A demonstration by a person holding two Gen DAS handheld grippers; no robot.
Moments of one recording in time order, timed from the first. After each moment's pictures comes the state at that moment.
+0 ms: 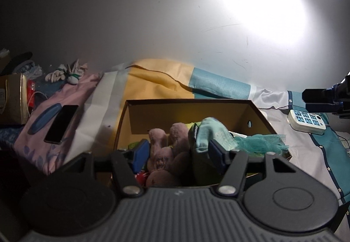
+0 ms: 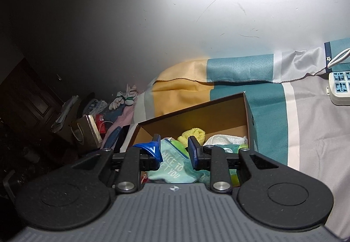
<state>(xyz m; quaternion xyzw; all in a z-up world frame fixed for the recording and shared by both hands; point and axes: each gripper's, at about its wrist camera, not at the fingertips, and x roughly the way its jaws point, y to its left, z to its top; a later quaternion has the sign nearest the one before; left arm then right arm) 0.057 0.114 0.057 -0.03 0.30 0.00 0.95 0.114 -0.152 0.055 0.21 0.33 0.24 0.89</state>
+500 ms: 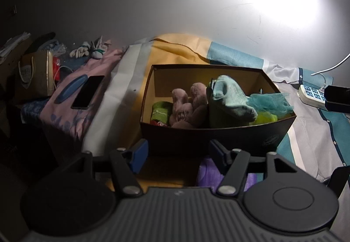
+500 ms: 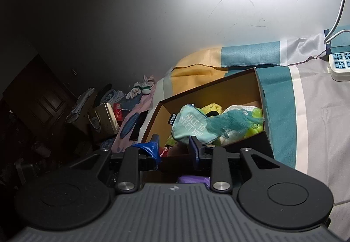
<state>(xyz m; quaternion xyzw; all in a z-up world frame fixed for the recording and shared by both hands) -0.009 0.114 0.050 -0.02 0.36 0.05 0.93 0.038 -0.144 0.036 0.22 0.32 0.28 0.88</state>
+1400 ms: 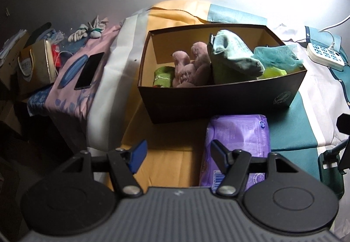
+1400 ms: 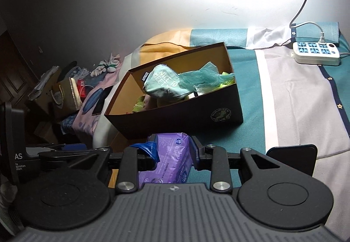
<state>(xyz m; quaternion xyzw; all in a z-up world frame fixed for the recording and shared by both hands) -0.005 0.100 0.021 0.04 0.44 0.05 0.90 -0.027 -0.103 0.006 0.14 0.34 0.14 0.92</state>
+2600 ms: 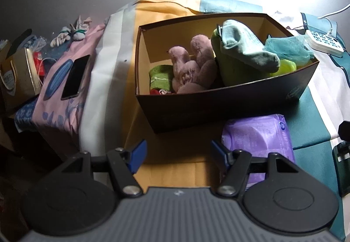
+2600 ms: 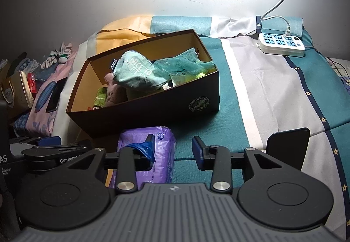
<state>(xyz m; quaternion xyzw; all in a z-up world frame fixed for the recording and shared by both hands) 0.037 0.130 0.001 0.07 0.45 0.01 0.89 -0.006 -0.035 0.001 0.09 0.40 0.00 0.91</state>
